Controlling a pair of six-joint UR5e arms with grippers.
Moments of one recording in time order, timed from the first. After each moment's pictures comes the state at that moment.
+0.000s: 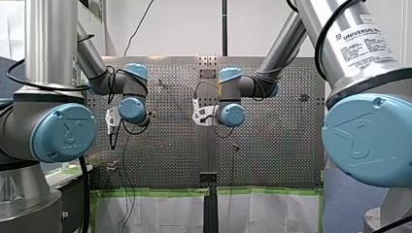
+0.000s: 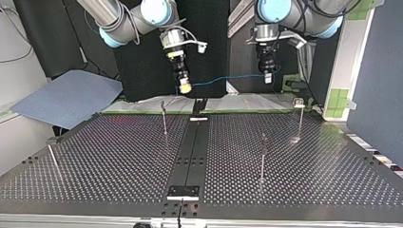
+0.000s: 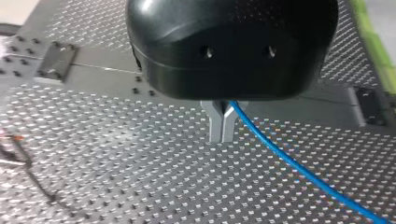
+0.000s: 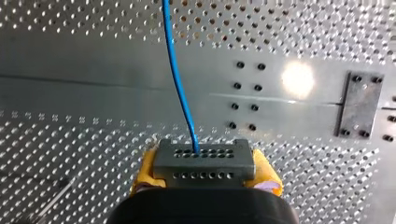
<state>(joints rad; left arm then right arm) -0.32 -1.59 -2.32 -2.49 -2.01 -1.67 2.37 -1.16 1.88 -0.74 1.74 1.48</state>
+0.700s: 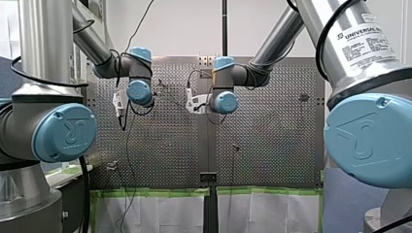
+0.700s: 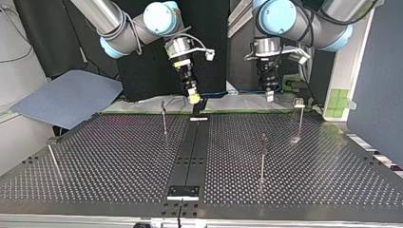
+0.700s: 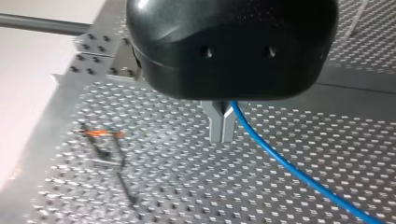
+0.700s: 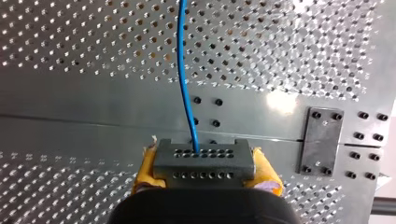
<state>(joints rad) -0.31 -1.54 -2.16 -2.60 -2.01 -1.72 2.39 -1.16 1.74 -0.63 1.69 1.46</state>
